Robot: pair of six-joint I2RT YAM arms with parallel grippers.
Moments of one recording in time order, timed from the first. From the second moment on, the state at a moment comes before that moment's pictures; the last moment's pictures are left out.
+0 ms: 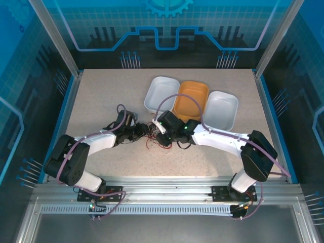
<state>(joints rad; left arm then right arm) -0.36 1.49 0.62 0.03 0.34 -0.89 0.92 1.62 1.14 -0.51 0.02 0.12</state>
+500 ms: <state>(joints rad) -0.36 1.49 0.62 0.02 0.34 -0.89 0.92 1.76 1.23 -0.54 0.08 -0.10</state>
